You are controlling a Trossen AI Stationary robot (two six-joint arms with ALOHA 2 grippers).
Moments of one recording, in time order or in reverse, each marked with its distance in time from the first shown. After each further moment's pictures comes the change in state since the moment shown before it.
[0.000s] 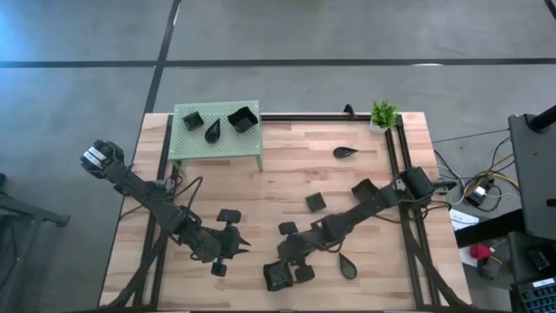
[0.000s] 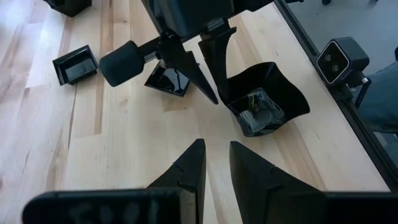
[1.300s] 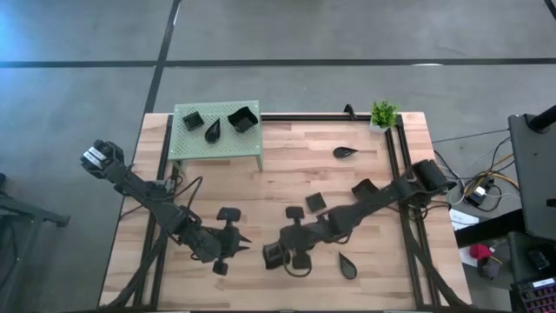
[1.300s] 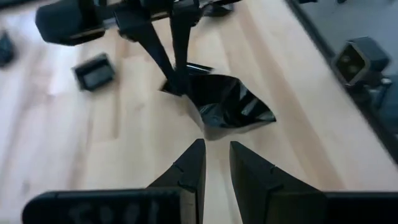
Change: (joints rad) left arm 0.000 0.000 0.000 0.002 -0.060 0.032; right arm -0.018 -0.134 -0.009 -0.128 0.235 0.074
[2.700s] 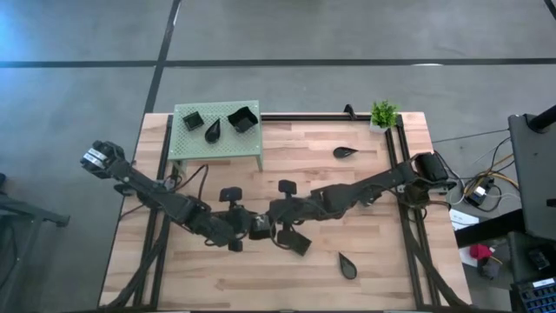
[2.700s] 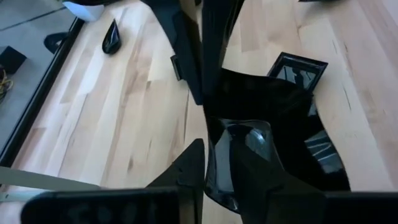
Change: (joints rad) left arm 0.140 0.009 0.014 -0.071 -0.183 0.059; right arm -0.136 -0.039 0.160 -0.106 0.056 -0.085
